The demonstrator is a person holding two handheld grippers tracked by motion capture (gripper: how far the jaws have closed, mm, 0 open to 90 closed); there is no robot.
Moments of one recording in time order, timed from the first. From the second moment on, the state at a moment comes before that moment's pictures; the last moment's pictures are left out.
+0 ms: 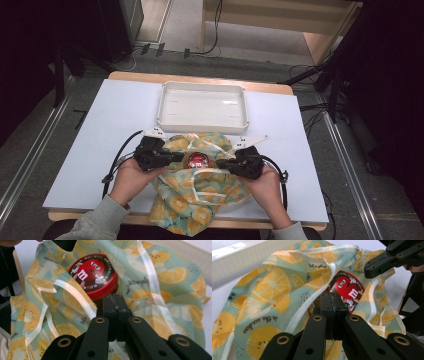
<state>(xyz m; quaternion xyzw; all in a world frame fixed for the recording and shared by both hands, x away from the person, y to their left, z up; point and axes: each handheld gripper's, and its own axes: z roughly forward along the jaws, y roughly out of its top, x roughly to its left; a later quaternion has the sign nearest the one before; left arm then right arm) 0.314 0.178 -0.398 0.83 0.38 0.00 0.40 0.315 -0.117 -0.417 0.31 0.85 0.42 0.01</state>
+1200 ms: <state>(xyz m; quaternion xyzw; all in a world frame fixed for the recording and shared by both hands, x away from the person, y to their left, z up) 0.263 0.170 -0.429 0.85 0.36 -0.04 0.39 0.366 -0.092 -0.429 0.33 0.86 0.38 0.03</state>
